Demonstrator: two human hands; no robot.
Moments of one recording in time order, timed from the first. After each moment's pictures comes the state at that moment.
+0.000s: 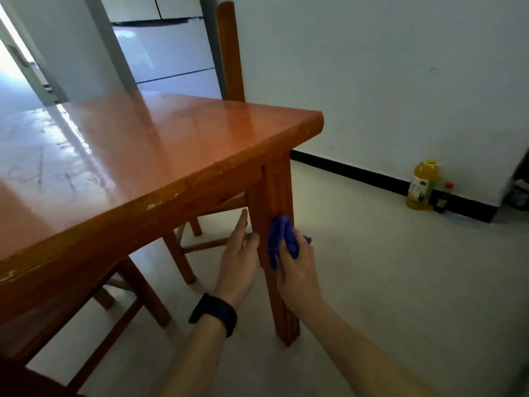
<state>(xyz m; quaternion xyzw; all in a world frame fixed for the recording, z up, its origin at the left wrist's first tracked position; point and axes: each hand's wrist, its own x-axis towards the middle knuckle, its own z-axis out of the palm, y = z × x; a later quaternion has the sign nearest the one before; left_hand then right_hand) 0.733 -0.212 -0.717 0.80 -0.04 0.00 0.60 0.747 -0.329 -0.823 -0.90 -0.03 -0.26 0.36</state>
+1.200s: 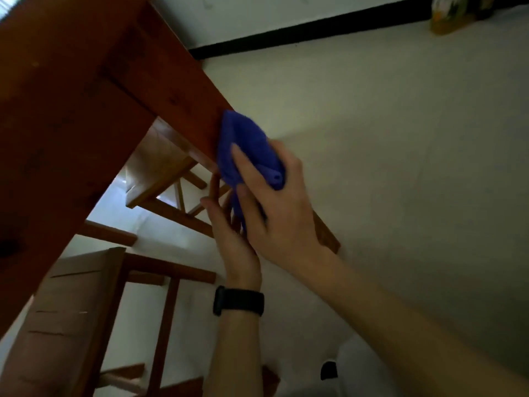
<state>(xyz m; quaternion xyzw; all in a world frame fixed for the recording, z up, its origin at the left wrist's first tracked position) 0.780 -0.234 -0.799 0.71 -0.01 0.02 0.70 0.778 -0.306 -0.814 -0.75 0.01 -0.46 0.48</state>
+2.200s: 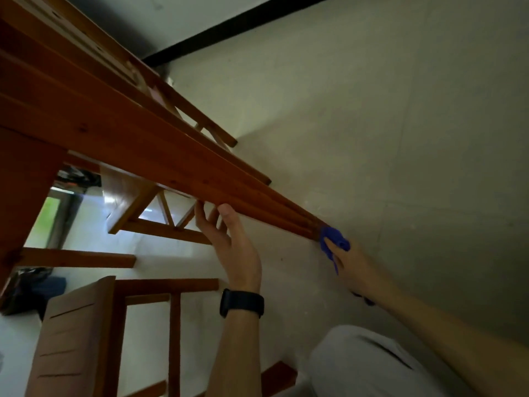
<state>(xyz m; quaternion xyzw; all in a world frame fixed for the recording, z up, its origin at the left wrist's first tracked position) 0.785 -0.241 -0.847 0.83 0.00 0.08 0.55 0.698 -0.332 -1.058 -0.81 0.17 0.04 0.56</state>
